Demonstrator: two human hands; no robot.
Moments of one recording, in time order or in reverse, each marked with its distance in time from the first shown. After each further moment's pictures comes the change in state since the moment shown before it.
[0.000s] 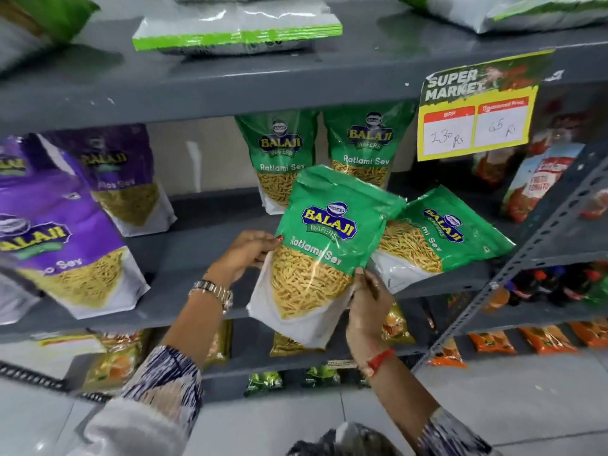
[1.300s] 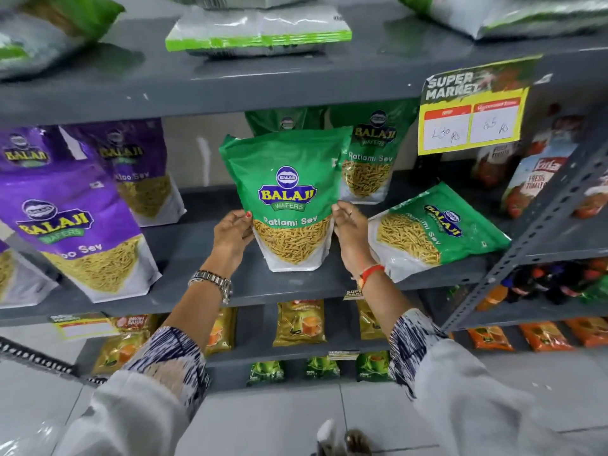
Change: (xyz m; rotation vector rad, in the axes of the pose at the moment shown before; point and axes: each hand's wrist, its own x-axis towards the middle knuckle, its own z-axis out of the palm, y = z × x) left_hand -0.015 0.002 -0.021 -0.487 0.342 0.081; right_hand 0.057 -0.030 0.069 -0.194 -0.500 -0.043
